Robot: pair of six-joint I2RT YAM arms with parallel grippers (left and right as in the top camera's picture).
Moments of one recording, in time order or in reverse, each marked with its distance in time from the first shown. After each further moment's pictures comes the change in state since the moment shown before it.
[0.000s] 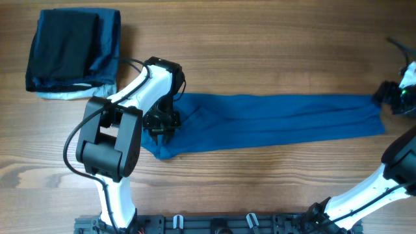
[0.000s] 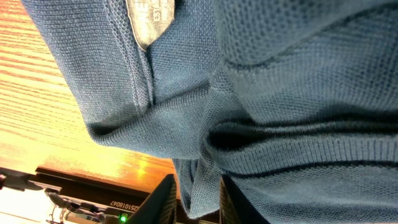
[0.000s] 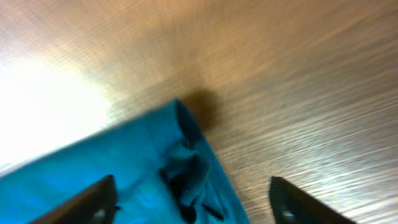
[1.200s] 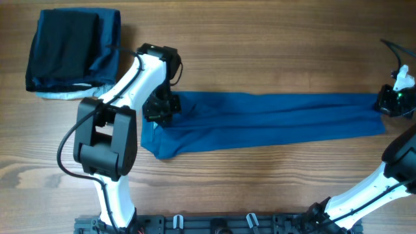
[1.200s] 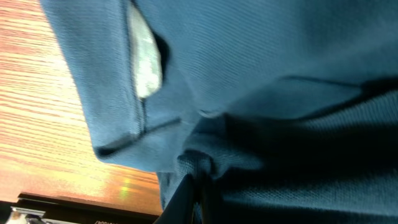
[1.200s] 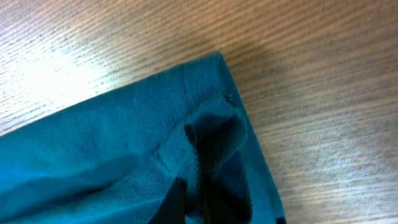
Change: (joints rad) left arm 0.034 0.001 0.136 0.011 0.034 -0.003; right arm 0.000 0.025 -0.018 -0.076 -0.067 -0.061
